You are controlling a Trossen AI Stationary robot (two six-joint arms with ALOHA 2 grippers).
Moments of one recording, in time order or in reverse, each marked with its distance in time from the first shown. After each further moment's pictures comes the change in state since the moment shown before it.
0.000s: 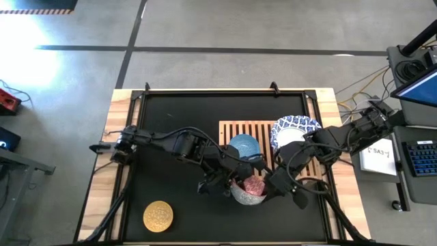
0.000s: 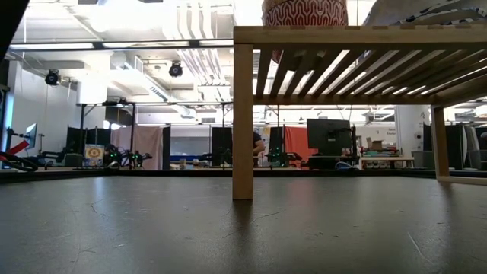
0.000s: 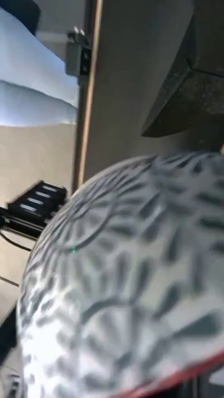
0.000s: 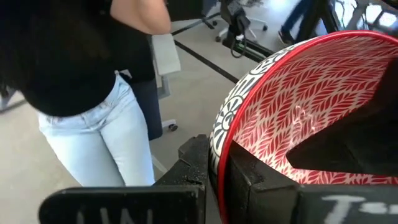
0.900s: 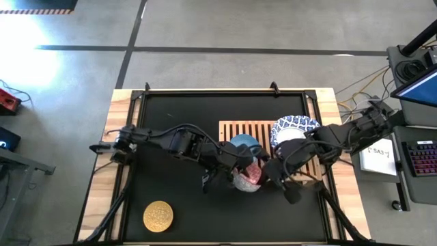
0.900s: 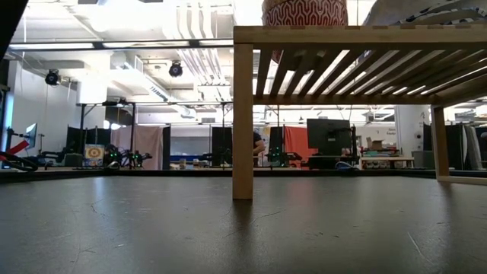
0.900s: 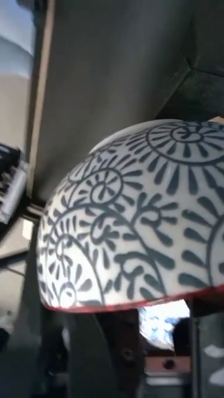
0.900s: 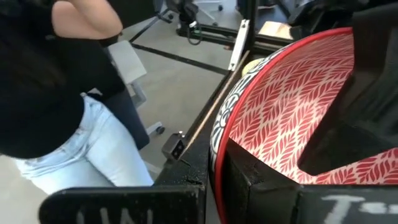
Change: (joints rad) left arm 0.000 -0.019 0.000 0.002 -0.221 -0.021; right arm -0.018 -0.040 0.004 -0.032 0.166 0.228
